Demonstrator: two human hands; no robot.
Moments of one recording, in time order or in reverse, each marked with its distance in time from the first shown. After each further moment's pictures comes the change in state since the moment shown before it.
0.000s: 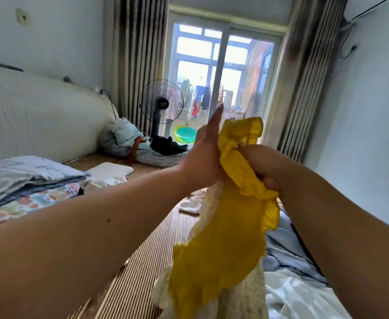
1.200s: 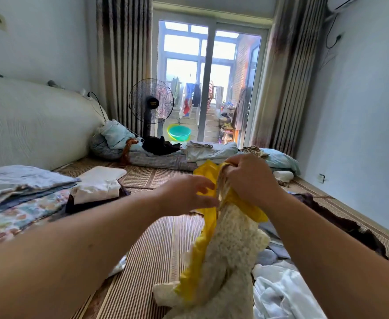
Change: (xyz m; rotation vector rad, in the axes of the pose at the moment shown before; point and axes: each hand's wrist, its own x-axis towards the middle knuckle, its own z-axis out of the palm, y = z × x) left_hand -0.026 -0.054 0.013 0.247 -0.429 -0.205; right_hand 0.005 0.047 -0.002 -0.815 0.387 -0.336
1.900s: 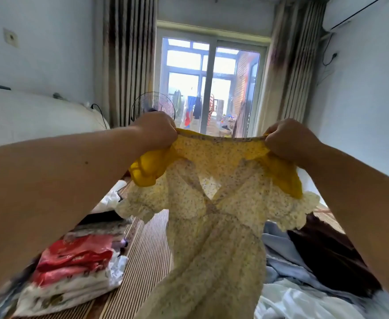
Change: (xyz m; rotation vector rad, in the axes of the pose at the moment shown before) left_hand 0.038 0.018 -0.130 0.316 0.355 -0.203; right_hand 0.054 -0.005 -0.100 -0.181 0.051 0.148
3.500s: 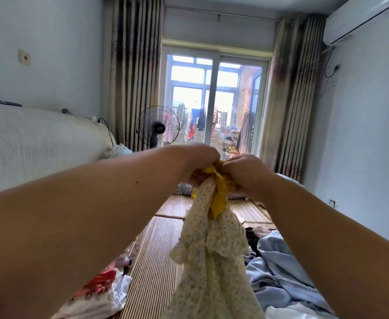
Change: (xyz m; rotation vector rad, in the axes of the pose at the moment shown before) left_hand 0.000 0.064 0.026 -0.714 -0.407 -0.356; right_hand -0.001 -0.049 0.075 0.813 -0.278 0.205
